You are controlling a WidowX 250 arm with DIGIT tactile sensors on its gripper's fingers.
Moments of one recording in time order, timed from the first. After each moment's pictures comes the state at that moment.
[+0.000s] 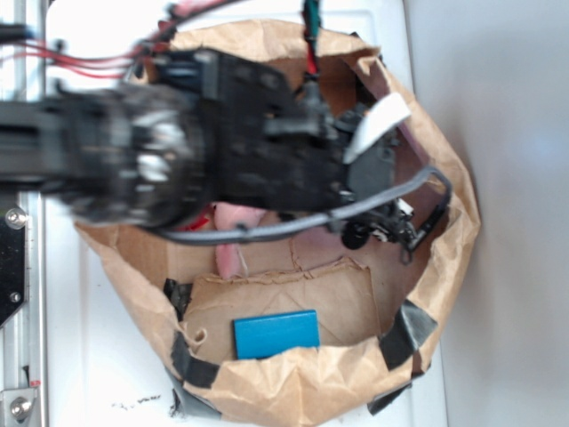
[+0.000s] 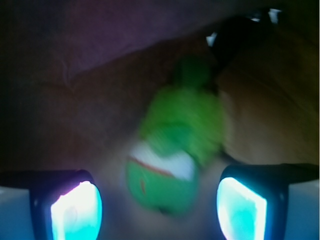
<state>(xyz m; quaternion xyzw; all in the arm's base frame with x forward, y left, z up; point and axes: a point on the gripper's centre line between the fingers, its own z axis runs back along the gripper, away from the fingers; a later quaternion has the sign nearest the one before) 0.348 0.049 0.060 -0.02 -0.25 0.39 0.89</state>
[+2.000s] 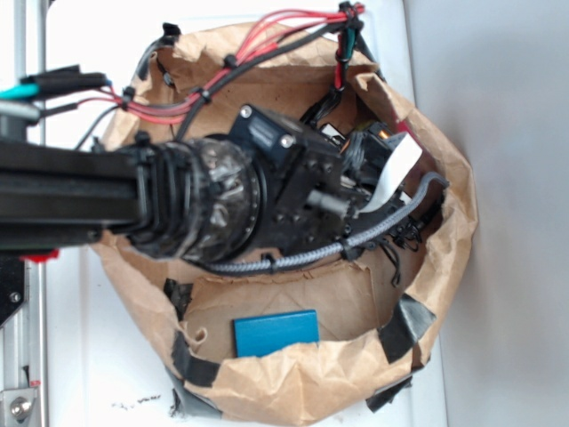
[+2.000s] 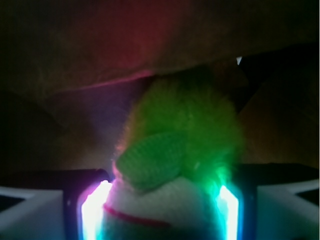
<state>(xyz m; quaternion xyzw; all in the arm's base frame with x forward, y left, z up) 0.359 0.040 0.038 0.02 -0.28 0.35 0.89</state>
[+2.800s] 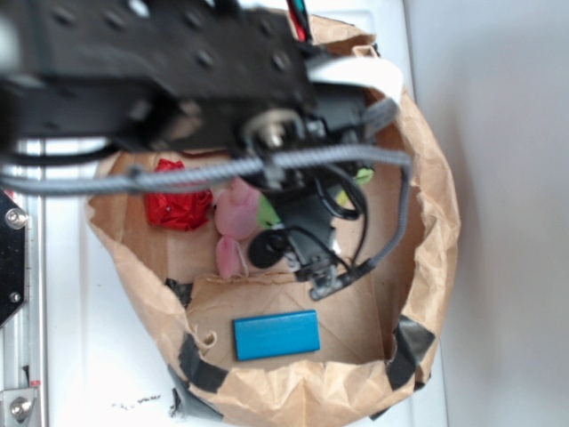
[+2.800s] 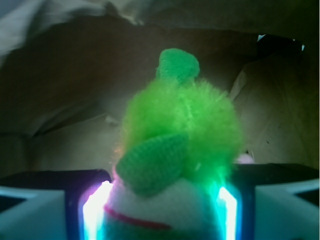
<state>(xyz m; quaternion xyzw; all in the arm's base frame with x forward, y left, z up) 0.291 0.028 0.138 -0.08 -0.16 0.16 0.97</state>
